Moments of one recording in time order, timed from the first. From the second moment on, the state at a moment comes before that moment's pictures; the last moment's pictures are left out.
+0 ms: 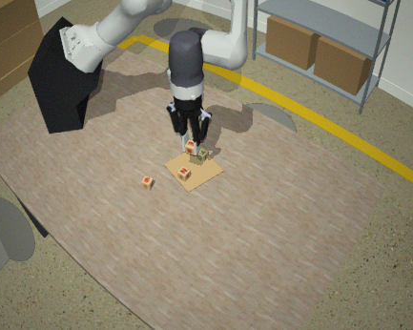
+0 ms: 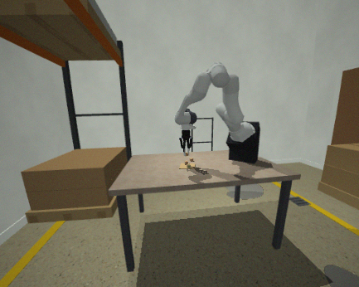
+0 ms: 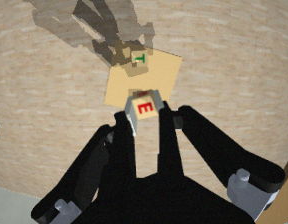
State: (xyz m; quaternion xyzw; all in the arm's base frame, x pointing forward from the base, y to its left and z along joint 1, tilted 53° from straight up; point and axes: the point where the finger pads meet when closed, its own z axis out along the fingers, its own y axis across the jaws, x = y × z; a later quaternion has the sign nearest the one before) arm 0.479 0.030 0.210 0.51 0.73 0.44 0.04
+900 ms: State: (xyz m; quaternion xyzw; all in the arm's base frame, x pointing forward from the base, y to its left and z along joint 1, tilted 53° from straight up) arm 0.470 0.038 0.212 0.58 0.68 0.44 0.00
